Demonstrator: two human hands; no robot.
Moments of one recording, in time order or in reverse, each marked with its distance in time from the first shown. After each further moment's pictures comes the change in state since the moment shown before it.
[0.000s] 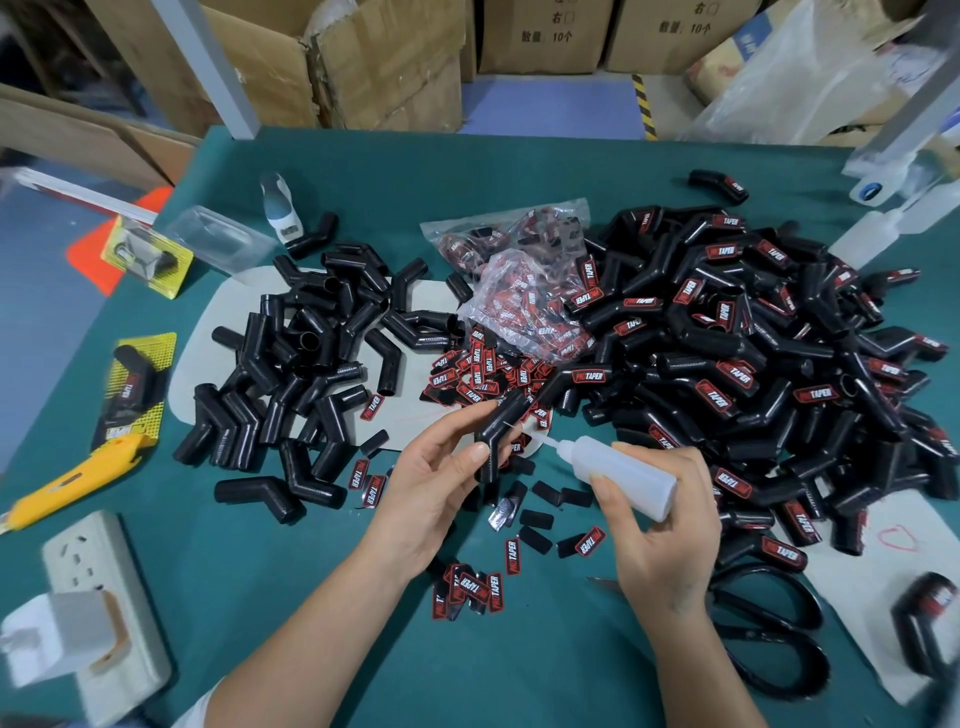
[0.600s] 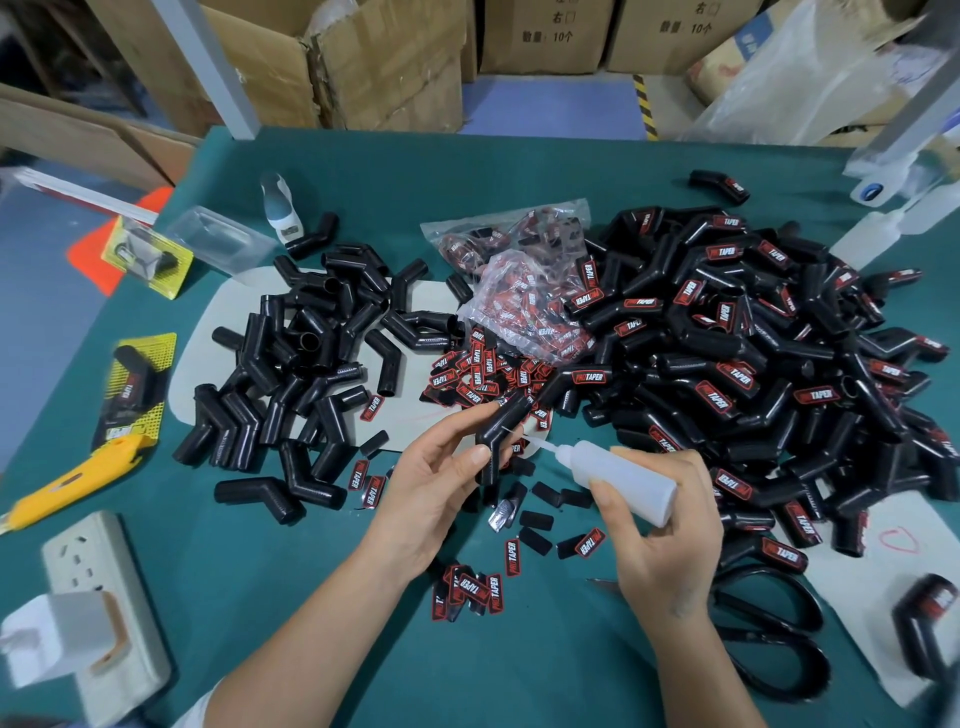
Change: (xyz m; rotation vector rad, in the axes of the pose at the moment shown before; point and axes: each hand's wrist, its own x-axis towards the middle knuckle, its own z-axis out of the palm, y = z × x) left_hand 0.000 -0.002 -0.002 -0.013 -0.016 0.013; right_hand 0.000 -0.001 -0.002 -0.017 -0.005 -0.004
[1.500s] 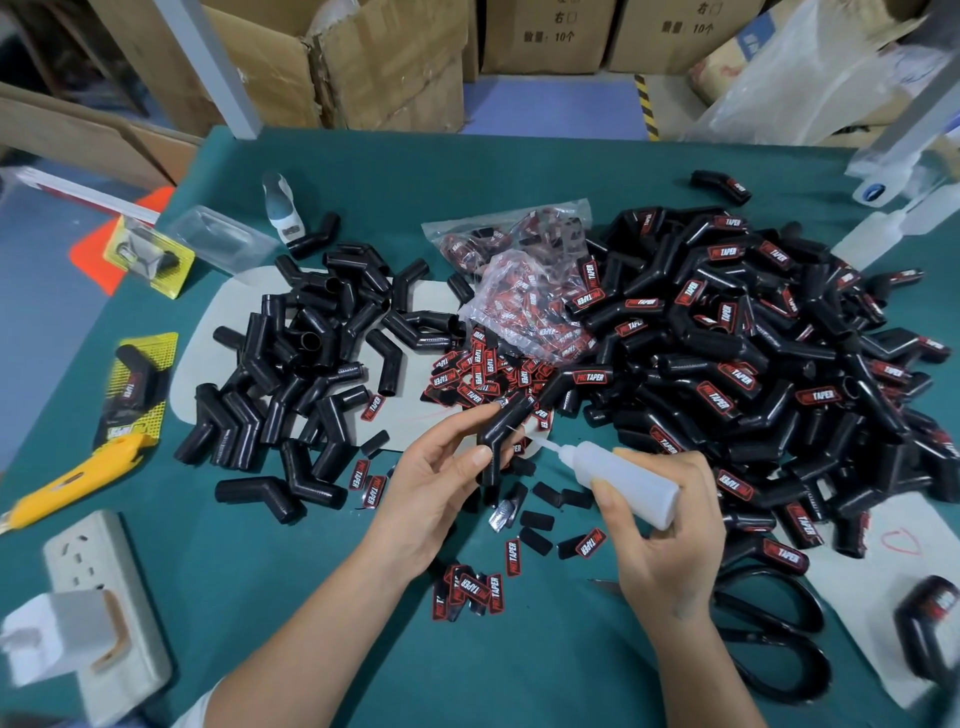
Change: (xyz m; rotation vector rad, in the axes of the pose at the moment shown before) left_hand -0.001 0.000 0.000 0.022 0.013 -0.007; right_hand 0.000 0.000 0.000 -0.008 0.016 -0.036
